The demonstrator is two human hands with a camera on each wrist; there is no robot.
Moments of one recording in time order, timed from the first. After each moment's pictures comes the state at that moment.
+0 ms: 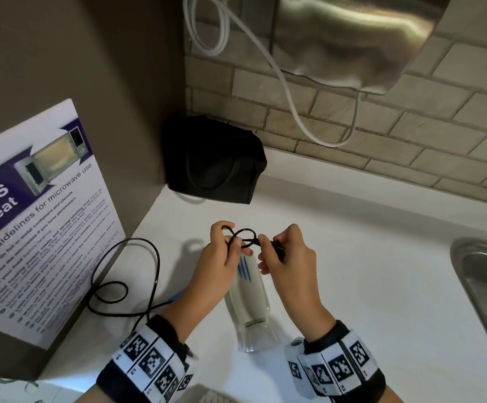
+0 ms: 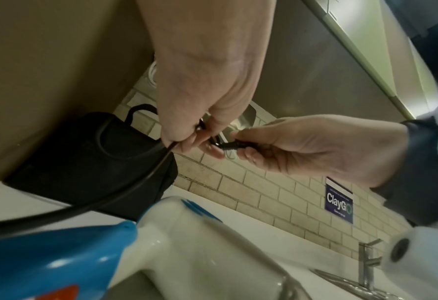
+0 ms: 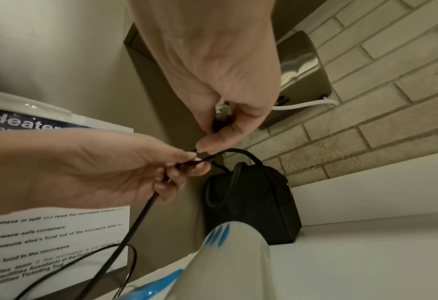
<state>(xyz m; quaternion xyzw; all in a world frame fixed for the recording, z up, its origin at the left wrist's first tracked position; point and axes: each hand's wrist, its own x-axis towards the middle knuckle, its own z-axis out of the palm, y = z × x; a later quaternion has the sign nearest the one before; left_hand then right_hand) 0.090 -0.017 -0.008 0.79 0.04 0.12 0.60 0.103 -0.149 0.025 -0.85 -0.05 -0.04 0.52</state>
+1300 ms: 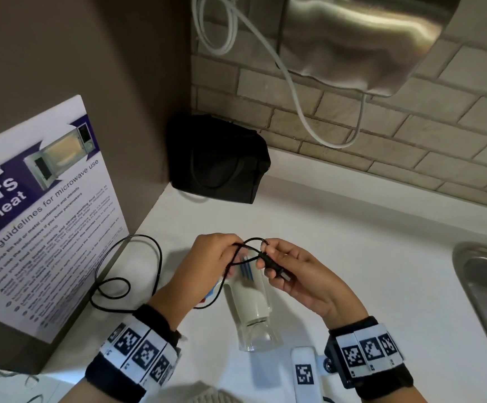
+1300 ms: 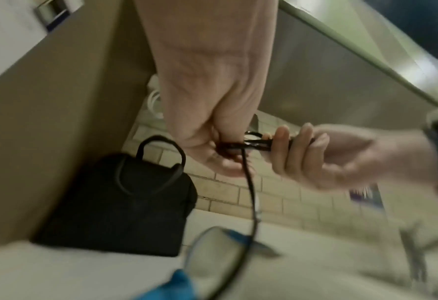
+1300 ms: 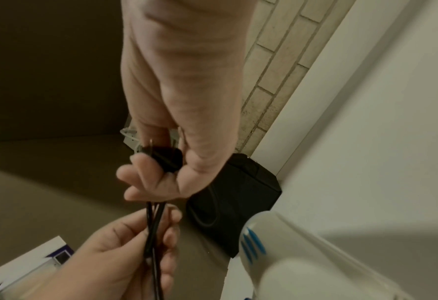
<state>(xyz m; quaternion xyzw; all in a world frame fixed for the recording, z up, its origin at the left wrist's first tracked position) 0.082 0.006 0.016 0.81 0.02 0.02 0.58 0.115 -0.178 0.039 -0.57 -0.05 0.36 0.73</state>
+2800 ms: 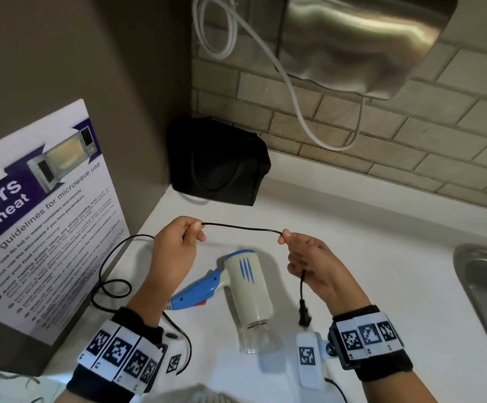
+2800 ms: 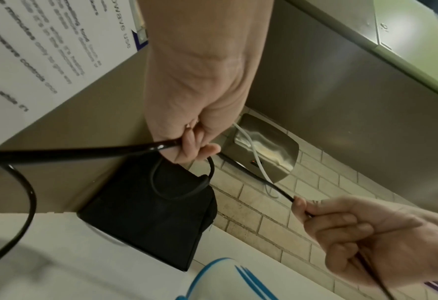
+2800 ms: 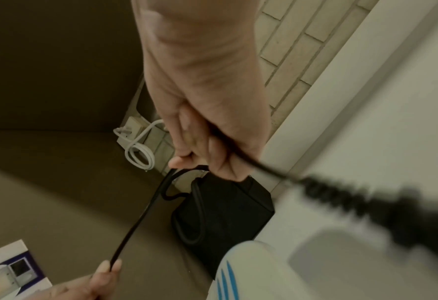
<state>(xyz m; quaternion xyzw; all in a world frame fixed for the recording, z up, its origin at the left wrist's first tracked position) 0.092 0.048 -0.003 0.82 0.17 0.18 0.52 0.143 -0.190 0.029 -0.68 0.04 0.23 0.70</state>
